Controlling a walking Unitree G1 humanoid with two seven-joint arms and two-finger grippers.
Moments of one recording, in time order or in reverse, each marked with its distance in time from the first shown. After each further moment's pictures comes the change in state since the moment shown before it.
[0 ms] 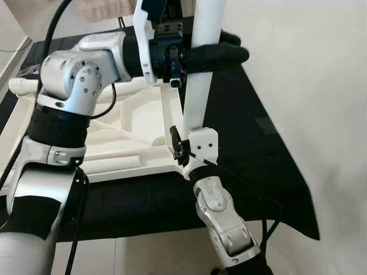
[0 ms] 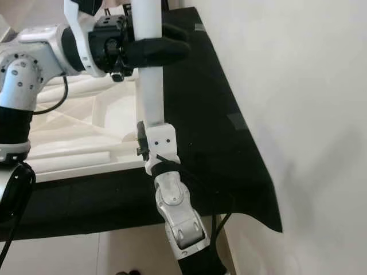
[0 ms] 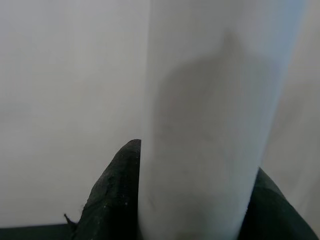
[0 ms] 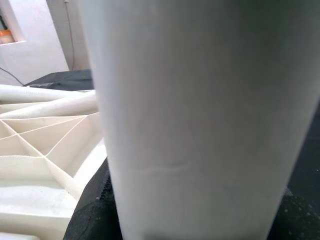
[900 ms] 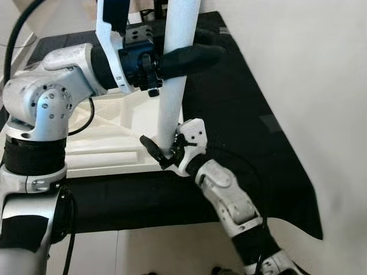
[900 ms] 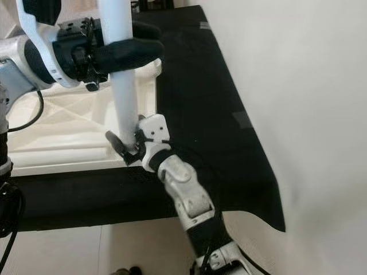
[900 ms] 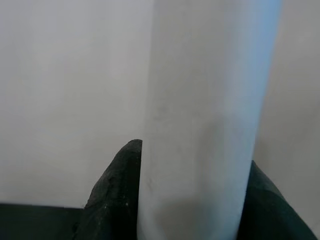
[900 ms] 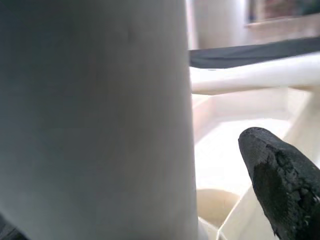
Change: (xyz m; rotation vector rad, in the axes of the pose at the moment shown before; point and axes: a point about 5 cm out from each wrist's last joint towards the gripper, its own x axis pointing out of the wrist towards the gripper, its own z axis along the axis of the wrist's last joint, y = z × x) left arm -0.024 -0.023 0.002 0.054 -0.080 0.145; right arm 0.036 -0.019 0.012 0.058 0.003 0.520
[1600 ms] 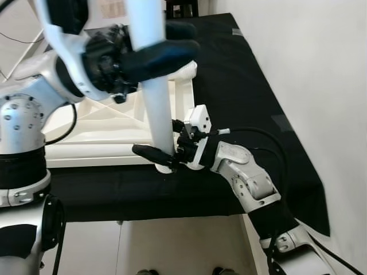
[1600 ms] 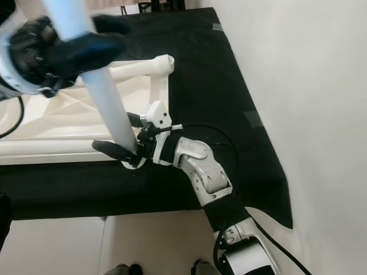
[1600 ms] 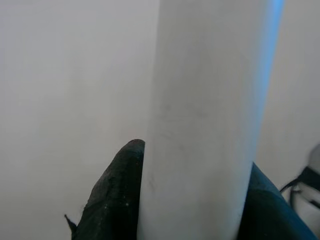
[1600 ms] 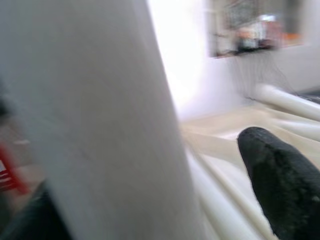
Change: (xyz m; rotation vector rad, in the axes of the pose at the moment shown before) left arm -0.030 -0.021 0.009 -0.152 -0.116 -0.201; right arm -0.009 0.002 0.034 0.057 -0.094 0.527
